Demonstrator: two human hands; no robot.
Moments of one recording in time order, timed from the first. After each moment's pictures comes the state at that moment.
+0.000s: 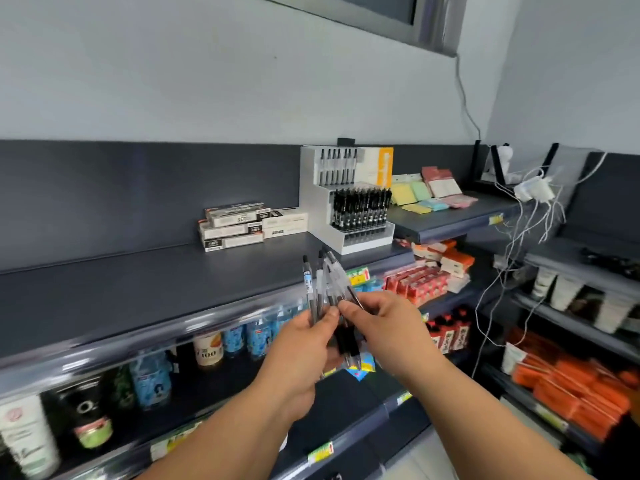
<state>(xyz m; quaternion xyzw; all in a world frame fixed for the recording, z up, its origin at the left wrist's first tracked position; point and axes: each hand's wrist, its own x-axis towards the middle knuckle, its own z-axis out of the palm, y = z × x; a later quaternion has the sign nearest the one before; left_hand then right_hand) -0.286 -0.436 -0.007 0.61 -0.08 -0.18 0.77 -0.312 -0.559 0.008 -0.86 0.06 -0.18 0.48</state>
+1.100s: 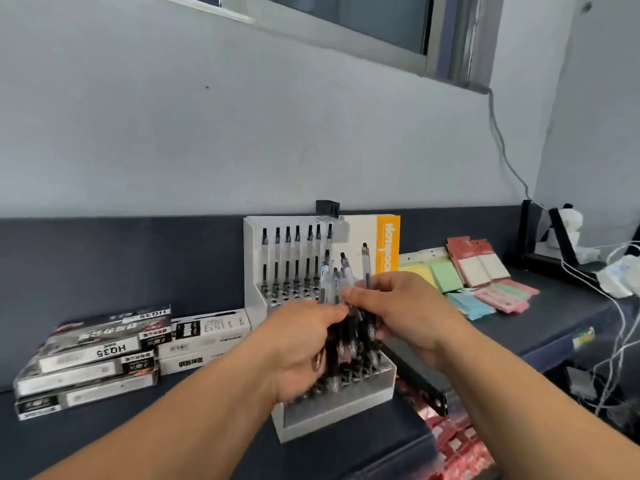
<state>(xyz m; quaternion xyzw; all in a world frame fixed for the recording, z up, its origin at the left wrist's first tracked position) 0.022 -0.652 0.101 0.57 -0.12 -0.25 0.77 0.011 -0.799 0.111 -0.80 0.00 -0.12 0.58</state>
